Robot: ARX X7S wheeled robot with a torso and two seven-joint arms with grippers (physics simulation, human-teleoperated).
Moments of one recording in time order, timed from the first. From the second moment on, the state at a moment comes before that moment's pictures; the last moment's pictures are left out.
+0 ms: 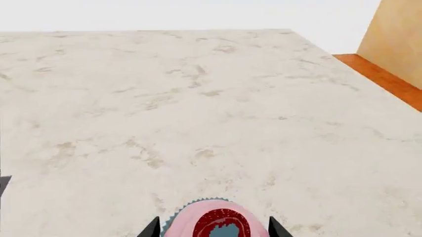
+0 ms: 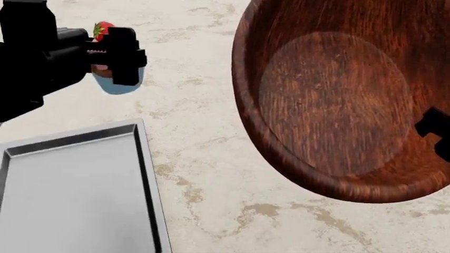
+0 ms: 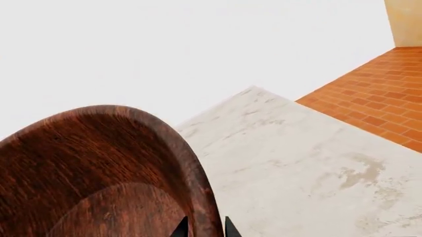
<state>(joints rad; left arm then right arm) -1.42 -0.30 0.46 -0.35 -1.17 -1.14 -0.53 0.66 0.58 0.56 -0.47 1.65 1.13 0.95</state>
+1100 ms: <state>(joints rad) -1.48 0.00 1.51 -0.93 -1.43 -0.59 -0.16 0.52 0.64 0.73 -0.53 1.75 1.10 0.95</state>
